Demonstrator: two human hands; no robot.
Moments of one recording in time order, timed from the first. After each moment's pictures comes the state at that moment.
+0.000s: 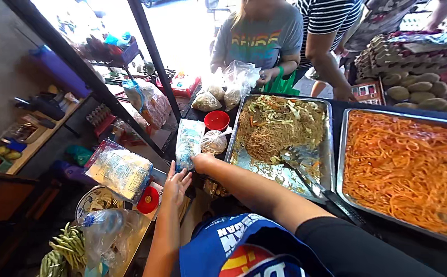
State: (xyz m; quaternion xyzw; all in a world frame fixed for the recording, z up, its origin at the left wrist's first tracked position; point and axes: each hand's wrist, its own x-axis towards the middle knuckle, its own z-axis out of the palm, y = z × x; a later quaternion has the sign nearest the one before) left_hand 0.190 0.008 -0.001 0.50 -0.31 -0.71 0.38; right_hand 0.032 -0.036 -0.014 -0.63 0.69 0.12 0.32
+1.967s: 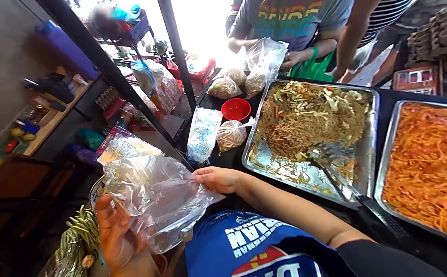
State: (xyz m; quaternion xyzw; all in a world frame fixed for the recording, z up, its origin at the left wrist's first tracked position) left_hand 0.313 0.066 0.129 0.13 -0.50 -0.59 0.62; right_hand 0.047 0.031 -0.007 -0.36 0.22 -0.33 0.85
